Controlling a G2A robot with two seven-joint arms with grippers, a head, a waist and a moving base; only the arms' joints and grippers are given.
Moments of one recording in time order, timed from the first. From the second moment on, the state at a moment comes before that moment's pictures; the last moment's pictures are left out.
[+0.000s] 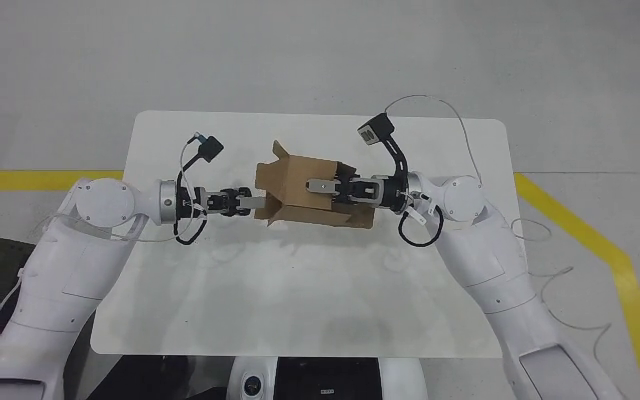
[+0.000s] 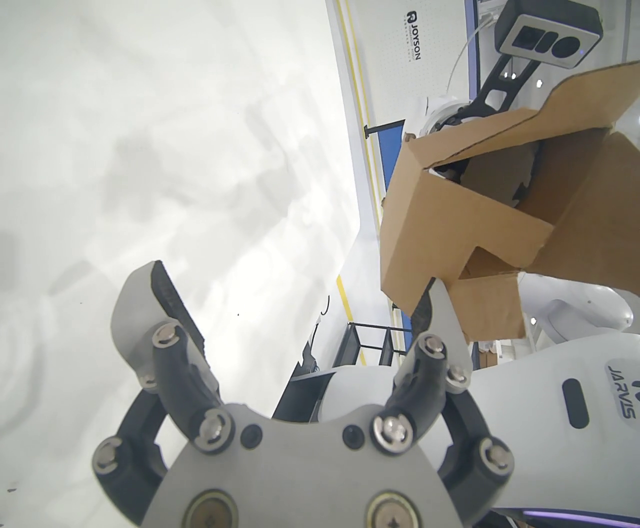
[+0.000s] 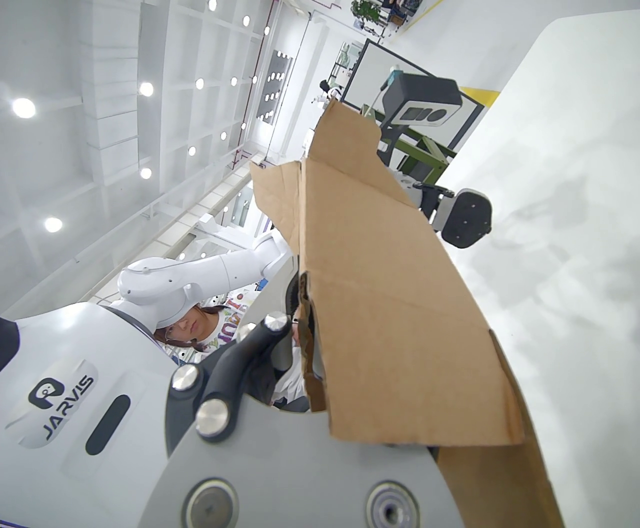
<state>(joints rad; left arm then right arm) 0.95 -0.83 -1.20 -1.52 -0.27 -0.24 -1.19 -0.80 -1.30 1.05 -1.34 0.42 -0.43 1.12</state>
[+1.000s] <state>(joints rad) 0.92 -0.84 -1.20 -1.51 -0.32 -0.22 -1.19 -0.77 -1.31 0.97 -1.35 0.45 -0.42 1.19</state>
